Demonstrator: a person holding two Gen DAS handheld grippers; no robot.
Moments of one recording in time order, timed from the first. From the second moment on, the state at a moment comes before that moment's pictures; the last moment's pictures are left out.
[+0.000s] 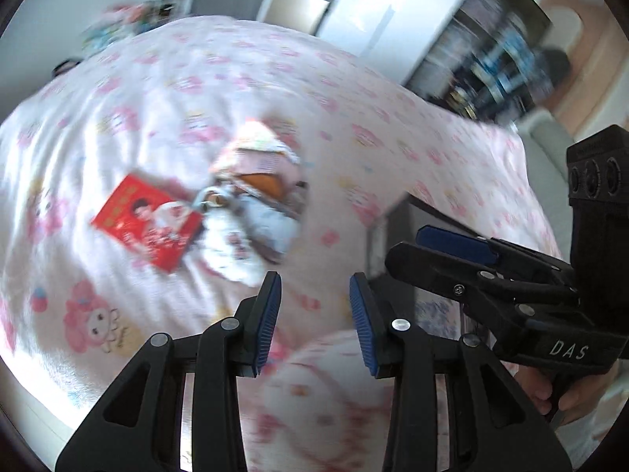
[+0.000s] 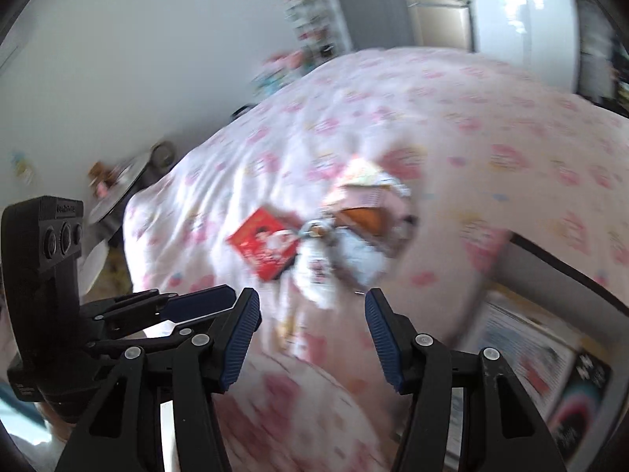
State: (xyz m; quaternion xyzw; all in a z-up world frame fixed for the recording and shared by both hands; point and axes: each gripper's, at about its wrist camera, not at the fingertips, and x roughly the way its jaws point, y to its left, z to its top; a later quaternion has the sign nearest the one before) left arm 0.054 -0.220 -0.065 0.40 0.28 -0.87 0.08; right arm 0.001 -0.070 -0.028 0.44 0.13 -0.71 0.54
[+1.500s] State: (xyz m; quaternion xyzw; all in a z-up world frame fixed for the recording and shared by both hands) left arm 0.070 -0.390 -0.249 0.39 0.53 -0.72 0.21; right arm -0.006 -0.336 -0.200 0.55 0.37 -0.50 0.56
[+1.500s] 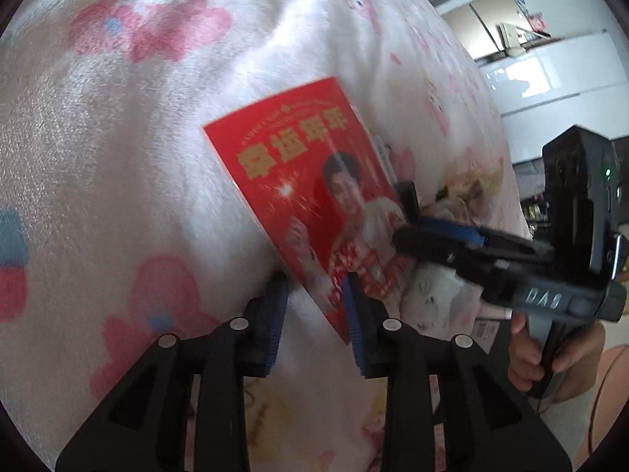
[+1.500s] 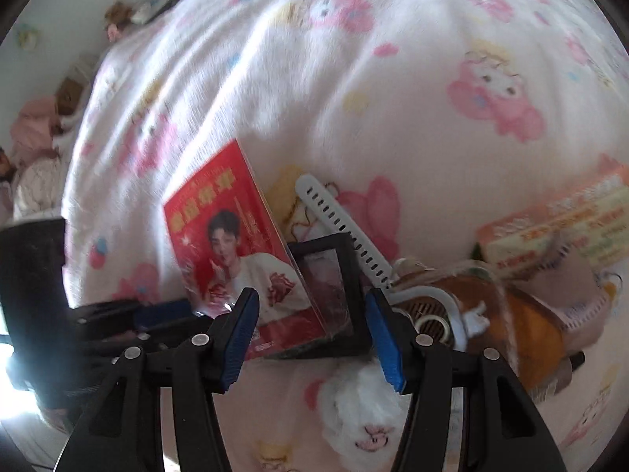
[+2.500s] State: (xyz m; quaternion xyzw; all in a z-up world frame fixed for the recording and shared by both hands) left arm 0.085 -0.412 -0.238 0.35 0.51 -0.74 0.27; right arm 0.030 -0.335 -0.171 0.54 0.33 -0.47 0.61
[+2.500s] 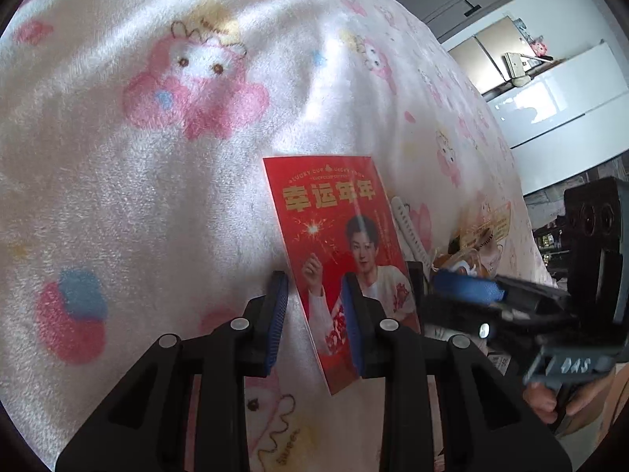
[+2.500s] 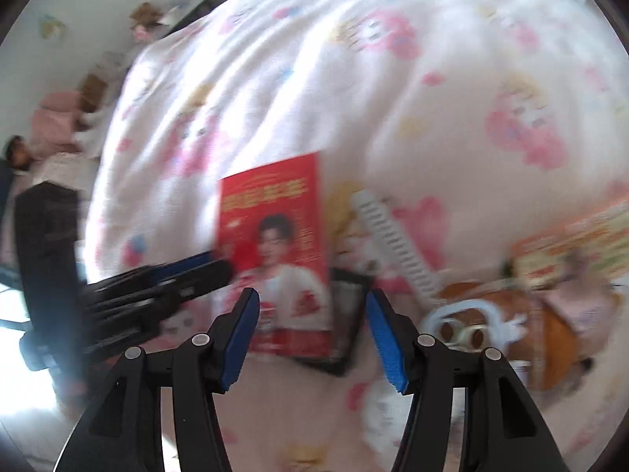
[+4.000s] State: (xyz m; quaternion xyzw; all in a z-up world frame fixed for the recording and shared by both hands) left arm -0.159 0.008 -0.090 0.48 0.27 -0.82 -0.15; right arm -0.107 0.146 -0.061 0.51 0.05 -0.75 0.41
